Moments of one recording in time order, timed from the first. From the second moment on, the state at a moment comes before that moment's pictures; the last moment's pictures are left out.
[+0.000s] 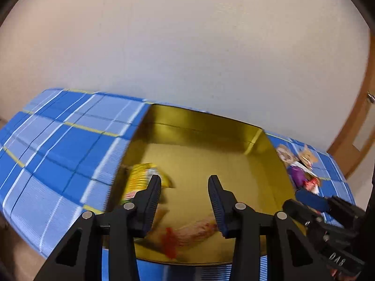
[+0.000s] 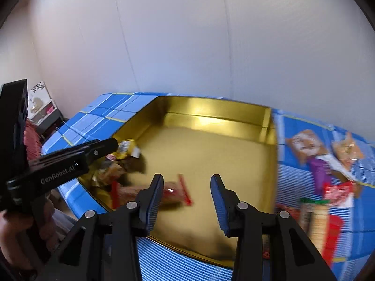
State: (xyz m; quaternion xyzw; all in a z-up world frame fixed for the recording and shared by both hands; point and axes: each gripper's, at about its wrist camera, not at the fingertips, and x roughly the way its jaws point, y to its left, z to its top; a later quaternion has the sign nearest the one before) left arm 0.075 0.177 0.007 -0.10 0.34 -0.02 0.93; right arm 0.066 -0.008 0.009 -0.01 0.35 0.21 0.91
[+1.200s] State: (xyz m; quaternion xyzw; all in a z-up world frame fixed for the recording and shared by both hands) left arm 0.044 0.037 0.002 -0.01 0.33 -0.21 0.92; right arm 0.068 -0.187 -0.051 0.00 0.47 0.05 0.88
